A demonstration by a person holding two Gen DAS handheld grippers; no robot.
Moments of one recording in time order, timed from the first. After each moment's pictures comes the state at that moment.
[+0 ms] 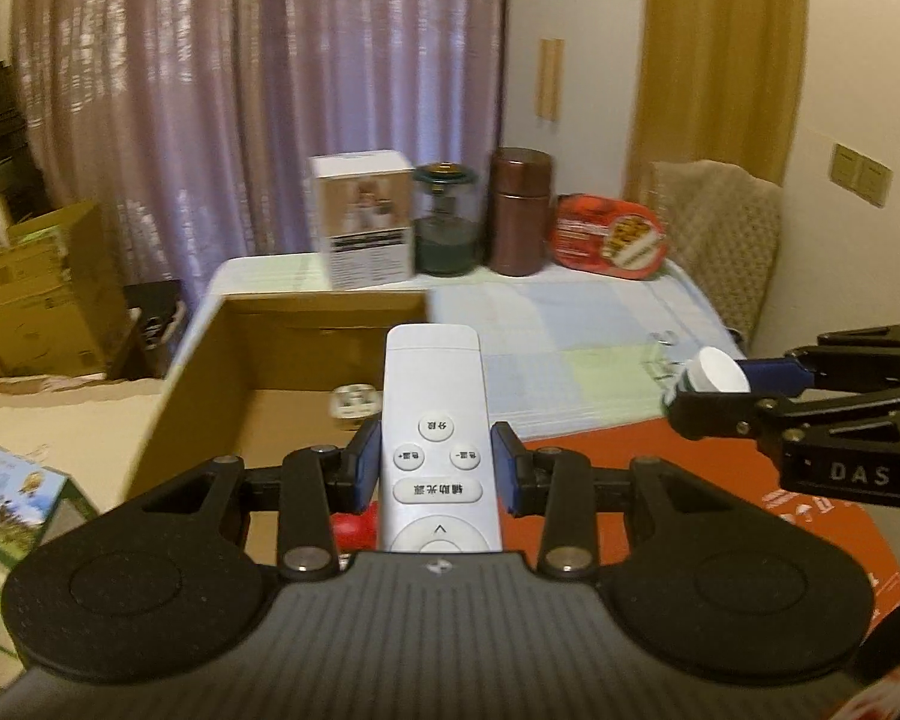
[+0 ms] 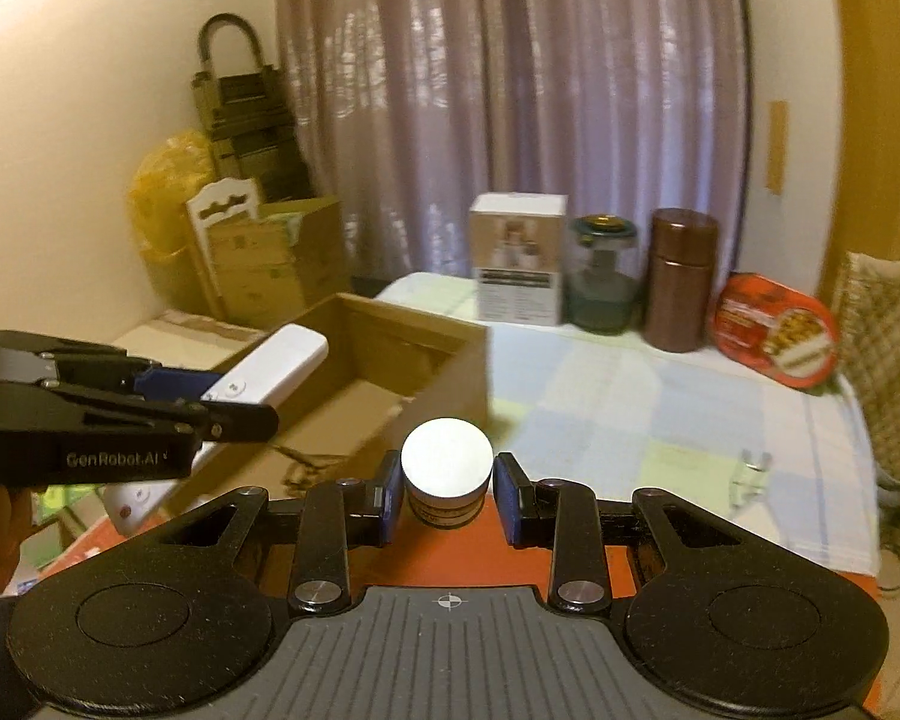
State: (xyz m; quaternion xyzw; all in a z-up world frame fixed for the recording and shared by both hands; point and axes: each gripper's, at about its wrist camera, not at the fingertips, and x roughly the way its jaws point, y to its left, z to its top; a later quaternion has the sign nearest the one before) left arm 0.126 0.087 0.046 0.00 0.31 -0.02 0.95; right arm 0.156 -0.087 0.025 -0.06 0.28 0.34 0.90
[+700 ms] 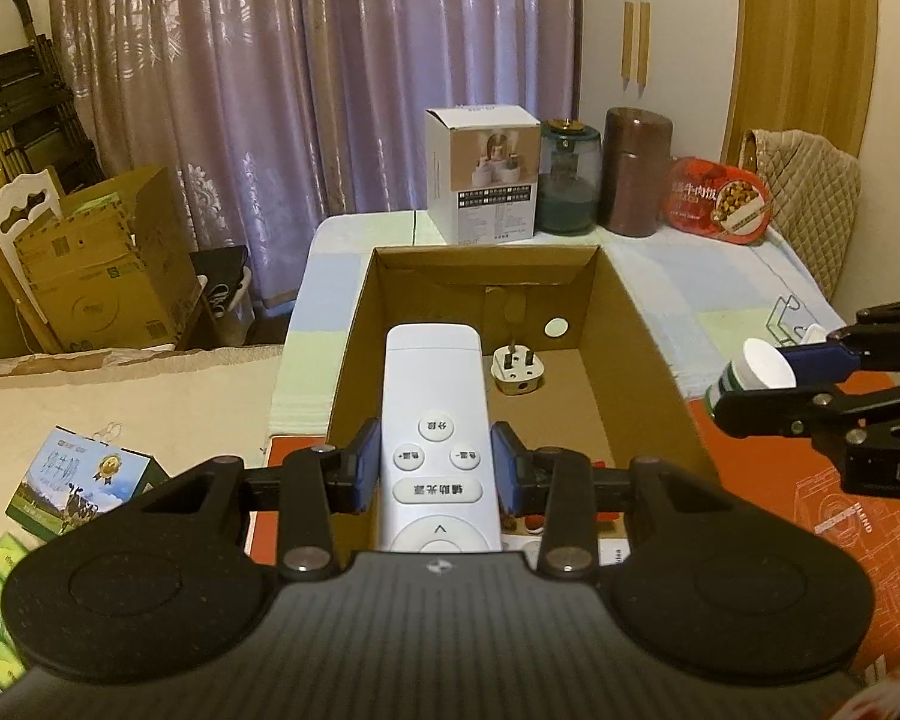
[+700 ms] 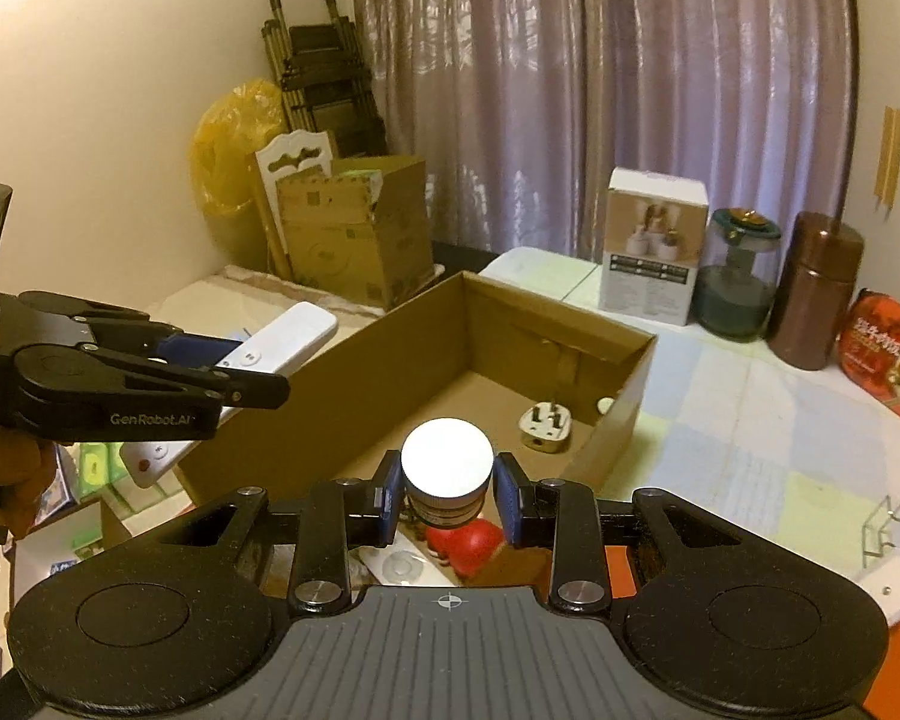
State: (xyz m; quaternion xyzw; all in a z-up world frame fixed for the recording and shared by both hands) left arm 0.149 0.198 0.021 0.02 0.34 0.02 0.94; right arm 0.175 0.037 -0.002 -0.09 0.31 0.40 0.86
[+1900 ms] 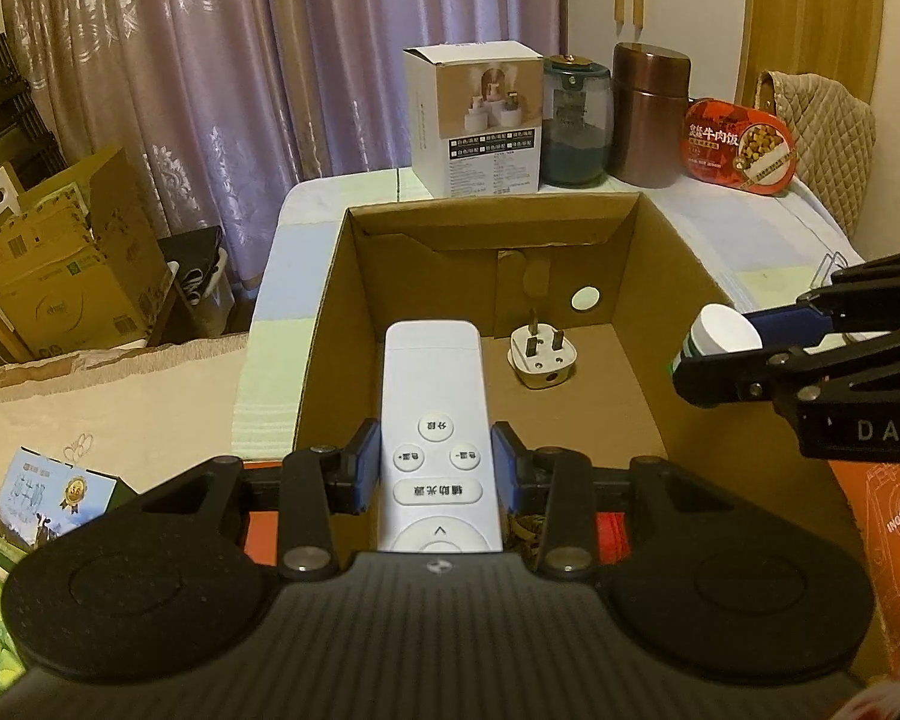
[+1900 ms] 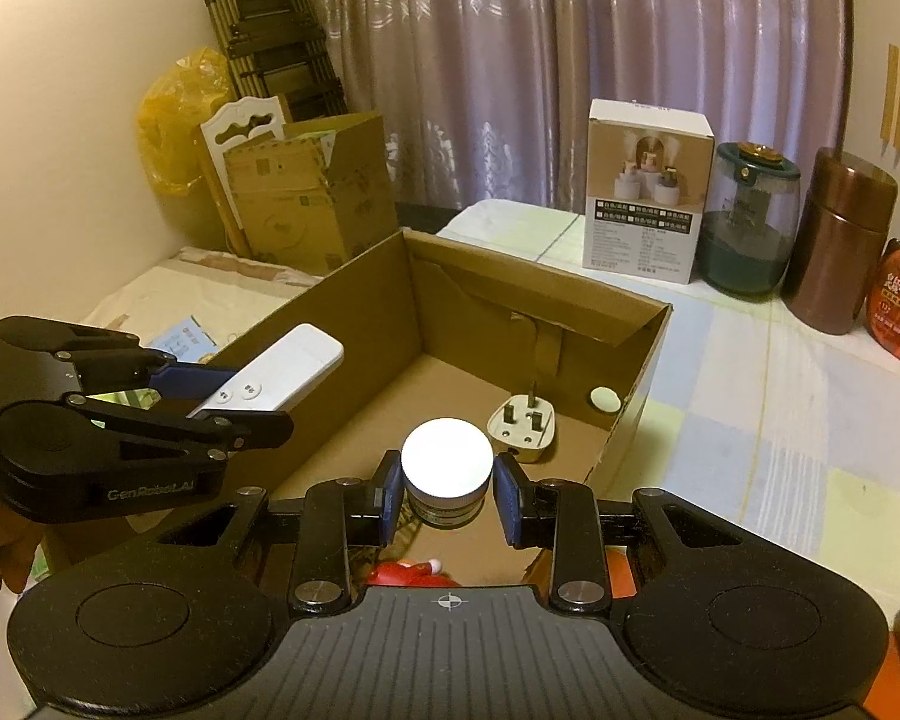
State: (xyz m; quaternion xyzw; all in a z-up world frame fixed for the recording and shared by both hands) left arm 0.233 0.209 -0.036 0.05 0.37 0.00 0.93; right arm 0.256 0.078 -0.052 -0.08 0.35 0.37 0.86
